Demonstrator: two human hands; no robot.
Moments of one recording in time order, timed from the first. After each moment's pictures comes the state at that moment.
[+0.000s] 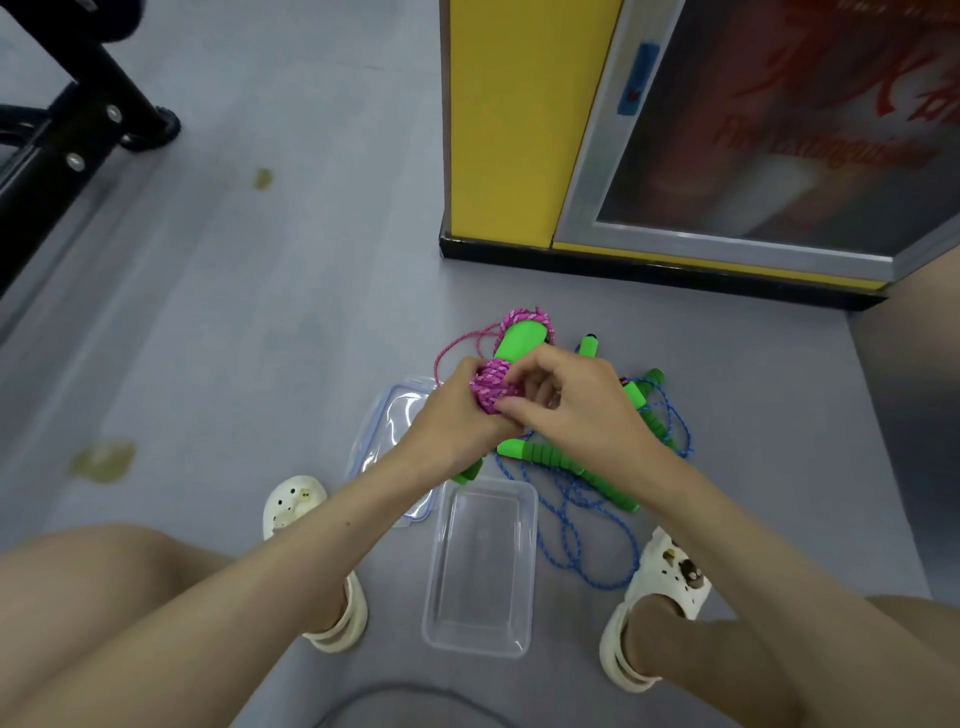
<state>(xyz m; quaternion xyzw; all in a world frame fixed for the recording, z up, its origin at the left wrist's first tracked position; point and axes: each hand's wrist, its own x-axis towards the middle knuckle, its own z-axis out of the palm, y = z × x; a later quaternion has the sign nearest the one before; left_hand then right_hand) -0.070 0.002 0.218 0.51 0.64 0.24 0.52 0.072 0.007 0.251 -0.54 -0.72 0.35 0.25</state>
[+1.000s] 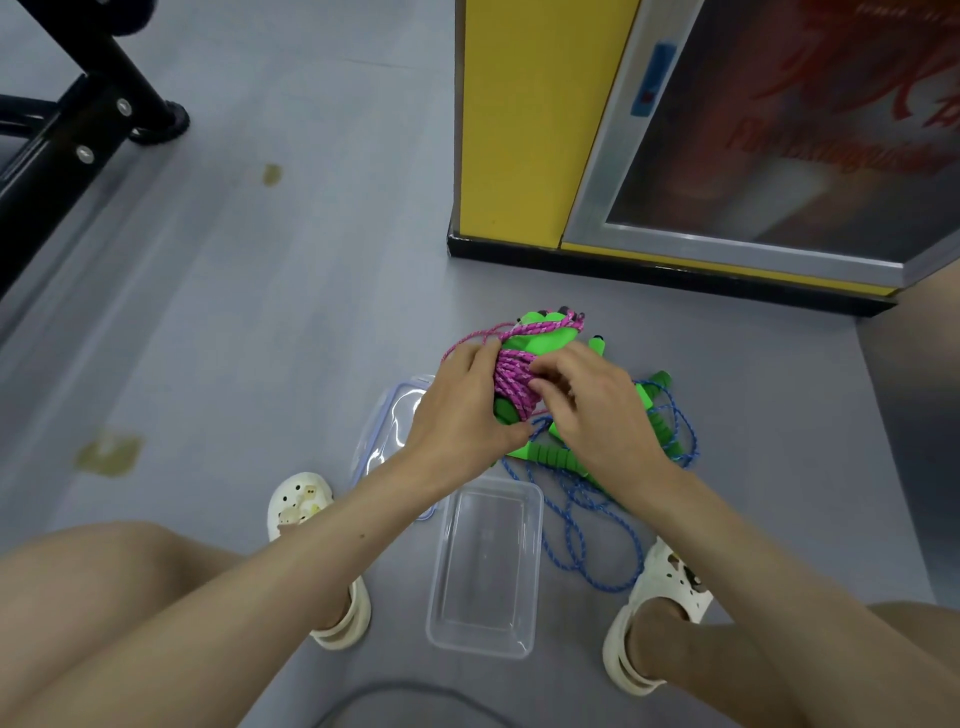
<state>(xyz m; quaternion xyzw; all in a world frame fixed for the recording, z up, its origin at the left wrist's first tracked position) -0.075 0.002 0.217 0.69 0.62 0.22 0.30 0.074 0.006 0.231 -0.53 -0.78 0.18 0.28</state>
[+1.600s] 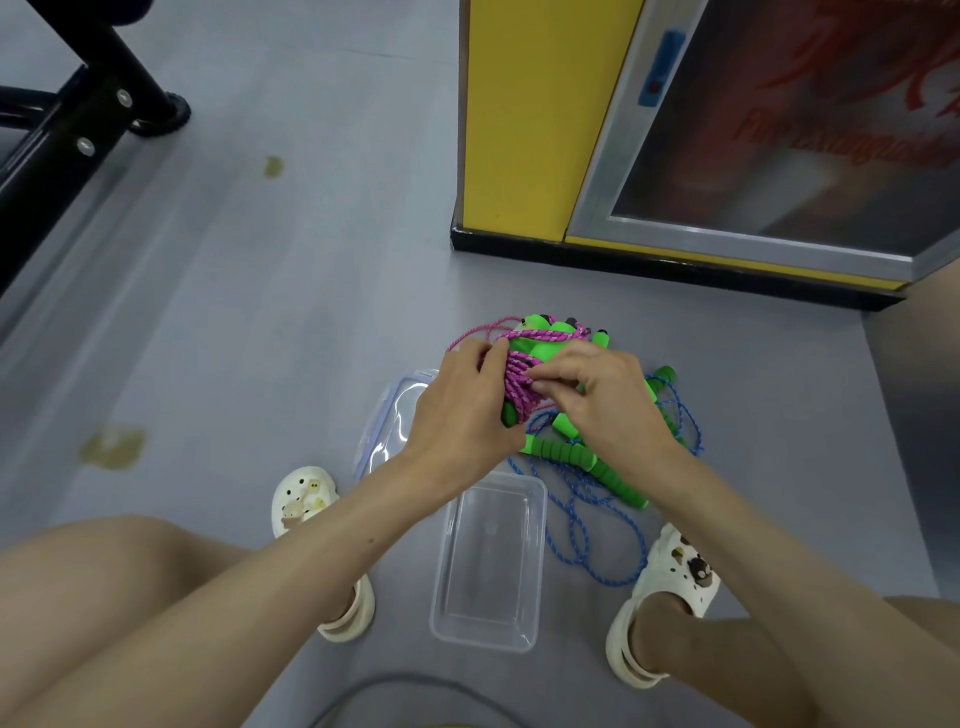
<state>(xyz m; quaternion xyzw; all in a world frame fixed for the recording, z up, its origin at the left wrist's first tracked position) -0.075 -0.003 0.218 0.74 0.62 0.15 0.20 0.075 0.012 0.234 -0.53 -0.76 0.26 0.27</state>
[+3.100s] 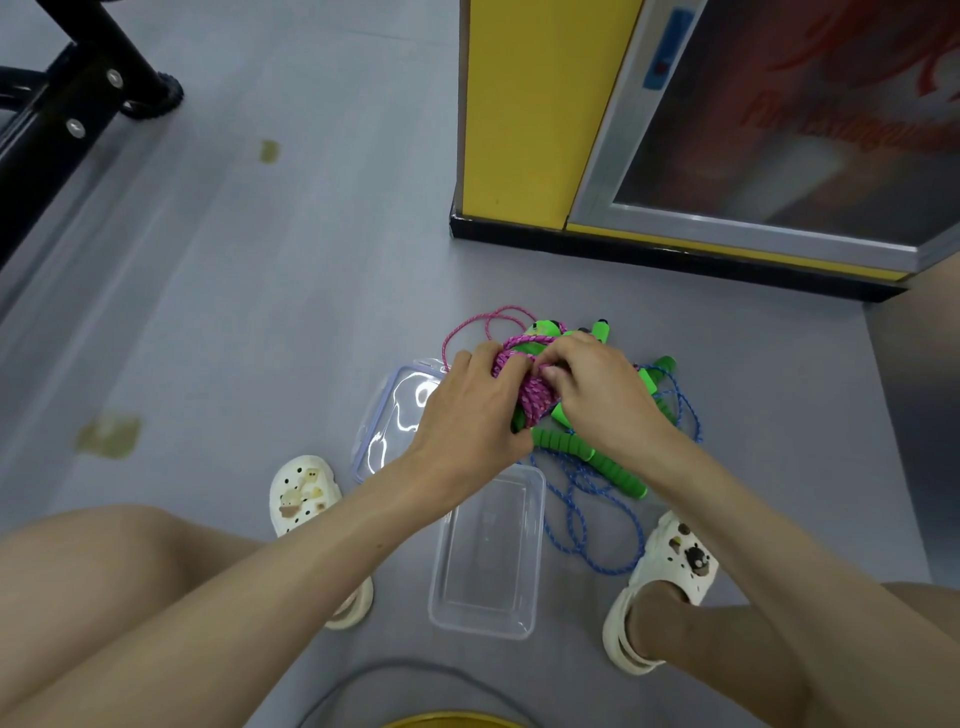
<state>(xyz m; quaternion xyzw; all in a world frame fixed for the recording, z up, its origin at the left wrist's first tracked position) -0.072 -0.011 0.204 0.78 0.58 0.17 0.17 0.065 0.015 0.241 -0.62 -0.74 0.26 0.10</state>
